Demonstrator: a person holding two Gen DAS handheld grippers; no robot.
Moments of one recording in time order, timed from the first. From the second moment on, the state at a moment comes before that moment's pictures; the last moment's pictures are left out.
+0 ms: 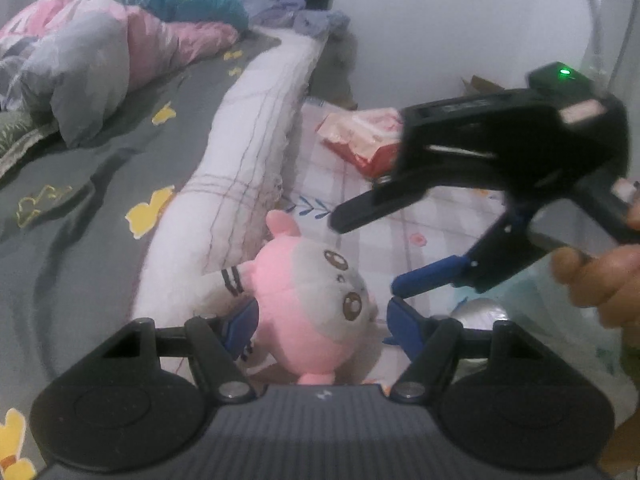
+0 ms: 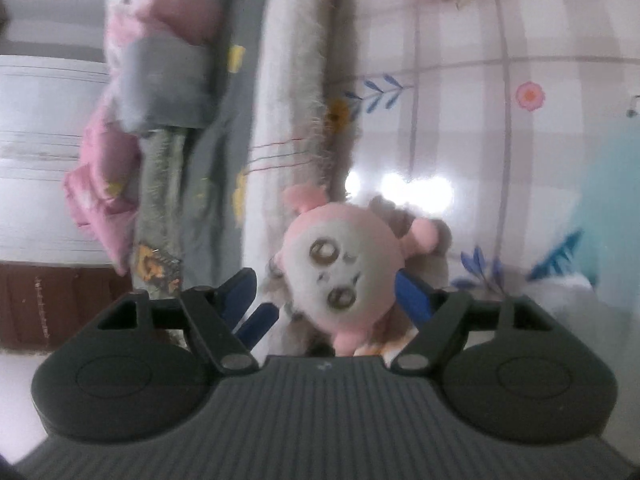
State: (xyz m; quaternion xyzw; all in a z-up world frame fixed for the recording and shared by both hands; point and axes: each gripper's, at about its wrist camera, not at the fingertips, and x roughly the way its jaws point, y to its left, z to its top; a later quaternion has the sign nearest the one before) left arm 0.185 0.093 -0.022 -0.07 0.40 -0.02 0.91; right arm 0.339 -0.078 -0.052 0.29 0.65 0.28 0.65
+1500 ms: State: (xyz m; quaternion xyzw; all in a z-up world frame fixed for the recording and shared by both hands) left arm 0.114 -0.131 0.069 -0.06 0.32 -0.27 0.91; right arm 0.217 -0.342 0.057 0.33 0.48 0.27 0.77
